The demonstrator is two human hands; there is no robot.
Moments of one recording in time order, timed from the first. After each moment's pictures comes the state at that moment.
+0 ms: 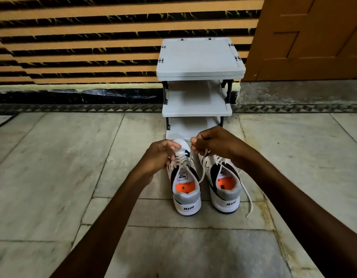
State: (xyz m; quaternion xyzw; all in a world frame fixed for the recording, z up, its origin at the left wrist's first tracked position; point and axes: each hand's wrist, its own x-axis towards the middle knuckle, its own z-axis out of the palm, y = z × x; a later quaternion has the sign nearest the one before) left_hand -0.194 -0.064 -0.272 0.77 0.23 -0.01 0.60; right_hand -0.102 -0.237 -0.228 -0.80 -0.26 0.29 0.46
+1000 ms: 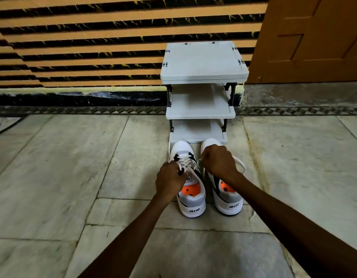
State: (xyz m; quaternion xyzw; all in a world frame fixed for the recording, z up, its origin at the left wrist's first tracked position) left_hand -0.200 -0.101 -0.333 0.90 0.32 0.01 0.31; right_hand -0.098 -0.218 -0.311 -0.96 -0.19 0.09 0.20
